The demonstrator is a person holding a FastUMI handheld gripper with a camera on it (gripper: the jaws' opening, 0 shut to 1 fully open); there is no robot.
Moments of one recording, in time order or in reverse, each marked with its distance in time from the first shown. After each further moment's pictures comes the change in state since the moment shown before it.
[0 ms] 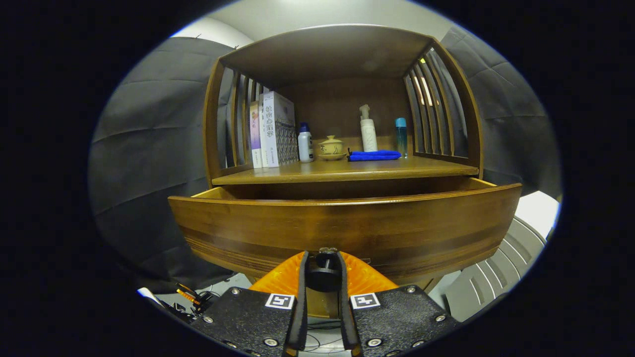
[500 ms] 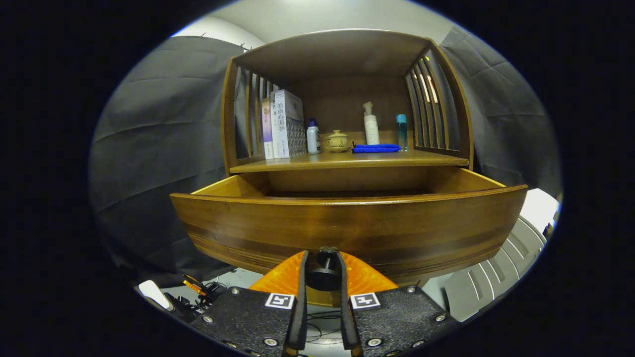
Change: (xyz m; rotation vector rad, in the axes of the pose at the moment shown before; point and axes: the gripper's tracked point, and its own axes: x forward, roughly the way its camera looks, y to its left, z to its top) arm -0.051 0.008 -0.023 -0.013 0.032 0.042
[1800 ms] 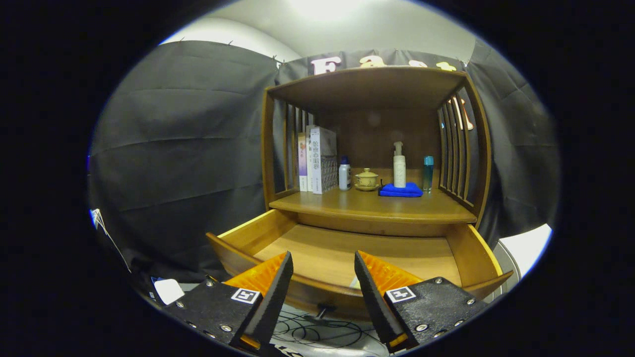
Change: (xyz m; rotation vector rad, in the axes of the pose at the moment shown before) arm -0.028 0.005 0.103 -0.092 -0.029 0.176
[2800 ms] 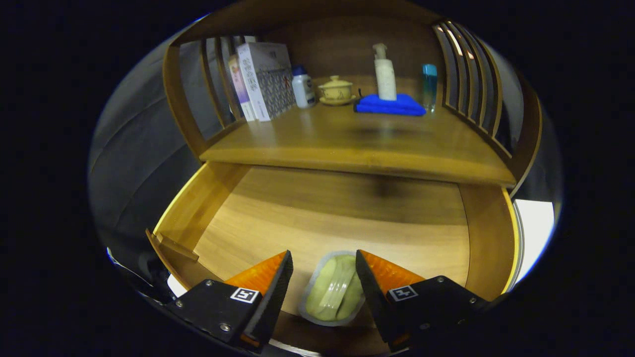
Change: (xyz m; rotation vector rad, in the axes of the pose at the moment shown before) arm 0.089 -0.070 -0.069 0.164 0.590 -0.048
